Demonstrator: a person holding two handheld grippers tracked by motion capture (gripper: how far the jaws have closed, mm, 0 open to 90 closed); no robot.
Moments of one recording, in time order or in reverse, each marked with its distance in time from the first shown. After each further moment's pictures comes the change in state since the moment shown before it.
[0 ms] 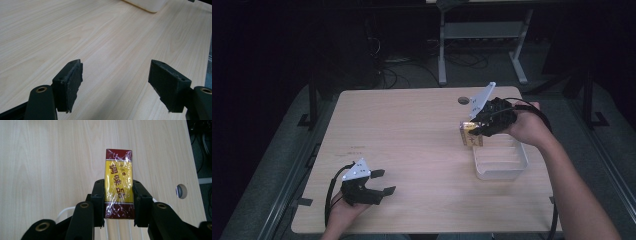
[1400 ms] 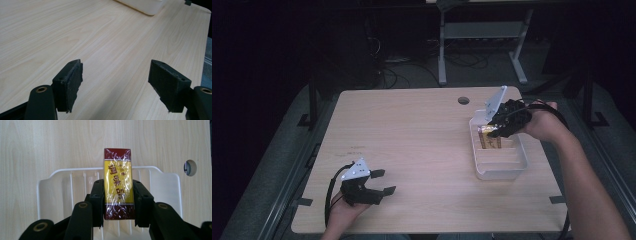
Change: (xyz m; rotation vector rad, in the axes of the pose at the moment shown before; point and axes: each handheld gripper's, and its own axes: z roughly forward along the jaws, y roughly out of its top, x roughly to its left) left arm -0.001 0.002 -0.002 -0.014 -0.013 -0.007; right arm -0.016 -0.046 0.006 0.121 0.048 -0.038
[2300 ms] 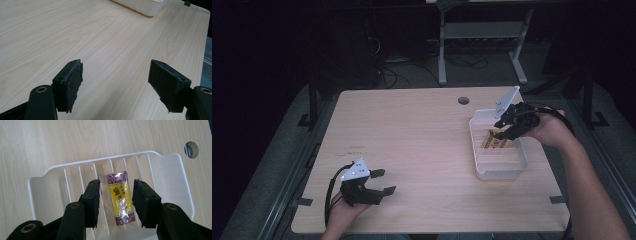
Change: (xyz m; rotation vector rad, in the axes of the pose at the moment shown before) left arm -0.002 0.001 -0.001 -0.006 0.002 0.006; right arm -0.002 -0.030 0.006 -0.038 -0.011 0.154
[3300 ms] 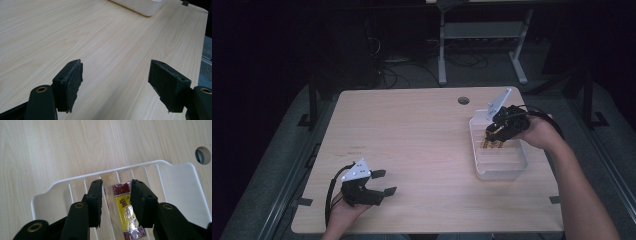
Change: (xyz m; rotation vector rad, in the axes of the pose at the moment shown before) left arm -0.002 0.001 0.000 0.000 -0.006 0.003; right arm 0.004 0.011 0.017 -0.031 0.037 0.044
